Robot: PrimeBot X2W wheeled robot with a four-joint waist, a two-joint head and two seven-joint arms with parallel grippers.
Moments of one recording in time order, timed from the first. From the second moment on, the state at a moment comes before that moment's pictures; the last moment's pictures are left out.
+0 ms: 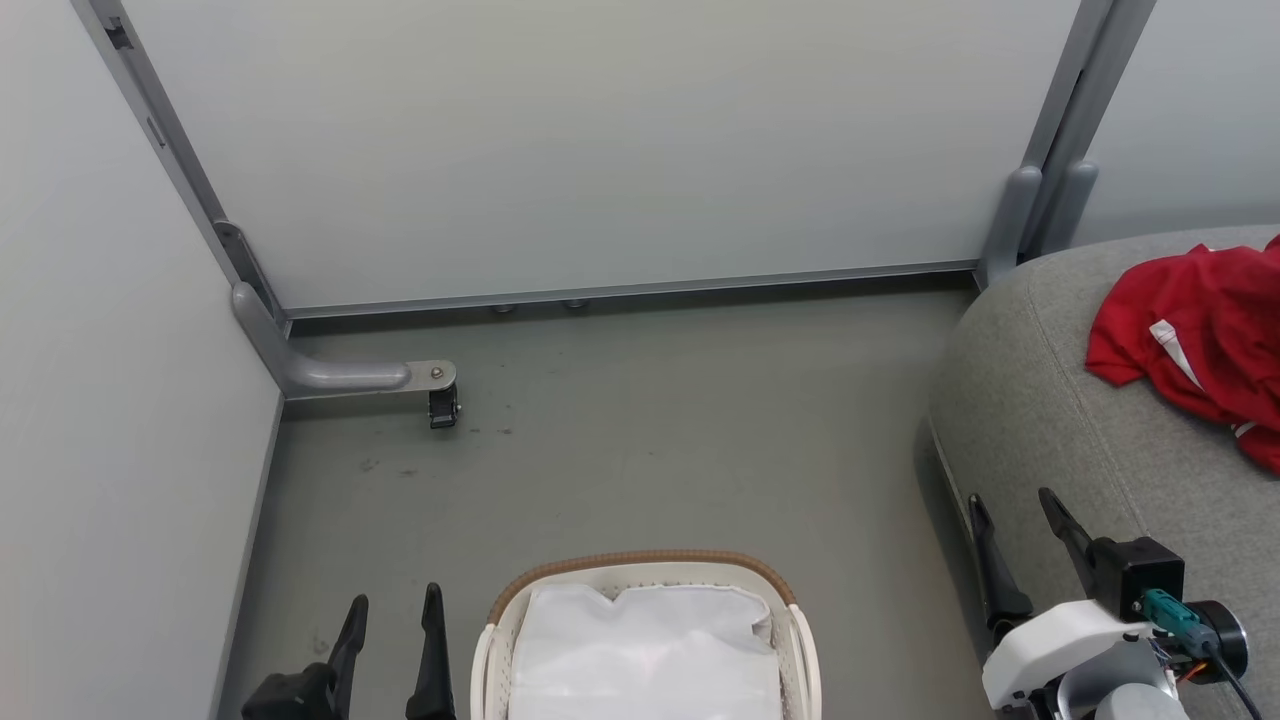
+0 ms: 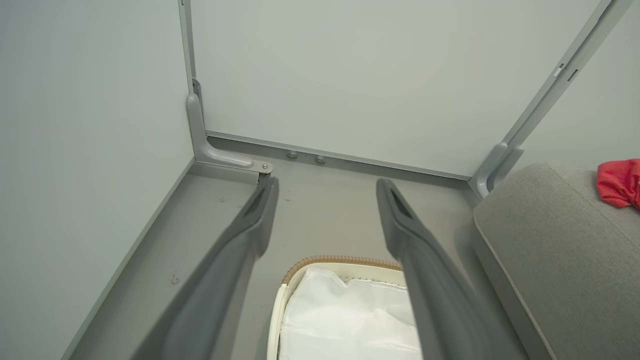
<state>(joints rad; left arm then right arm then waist) 0.10 0.07 -0.20 0.27 -0.39 -0.01 -0.26 -0.09 -0.05 -0.05 0.38 0.11 0.13 -0.26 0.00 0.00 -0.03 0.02</state>
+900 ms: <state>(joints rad) 0.10 0.06 -0.15 0.30 -0.44 -0.03 -0.24 -0.07 -0.04 -0.05 0.44 0.19 0.13 -0.23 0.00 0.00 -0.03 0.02</state>
